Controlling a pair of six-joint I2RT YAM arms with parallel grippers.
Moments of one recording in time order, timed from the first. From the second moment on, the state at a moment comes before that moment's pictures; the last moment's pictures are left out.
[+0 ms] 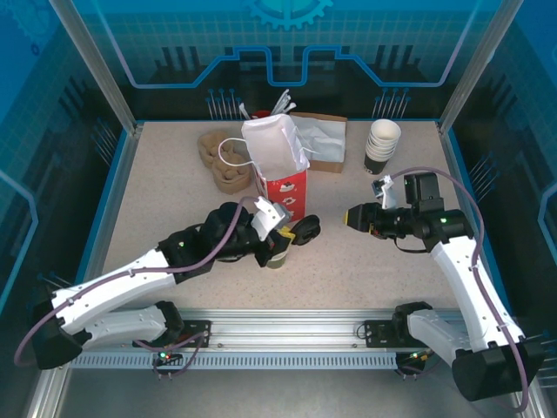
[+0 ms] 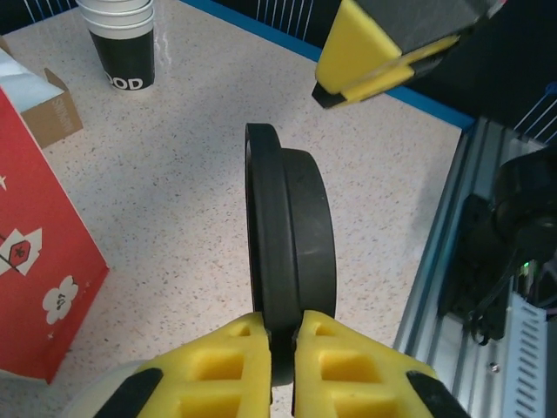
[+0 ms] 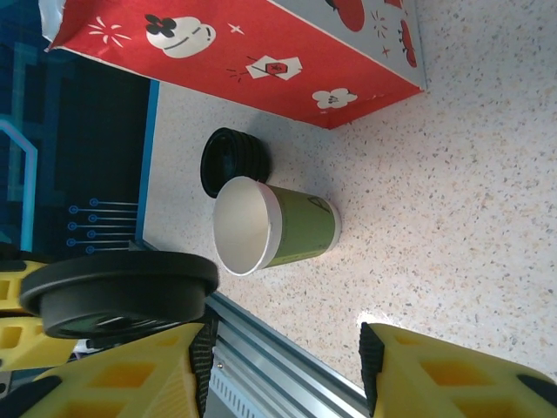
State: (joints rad) left arm -0.91 1.03 0.88 -0.31 0.15 -0.15; right arm 0.14 0.98 0.97 -0.91 -0.73 0.43
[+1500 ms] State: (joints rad) left arm -0.49 0.93 0.63 -0.33 0.56 -0.69; right arm 0.47 1.24 0.92 -0.63 -0.68 0.61
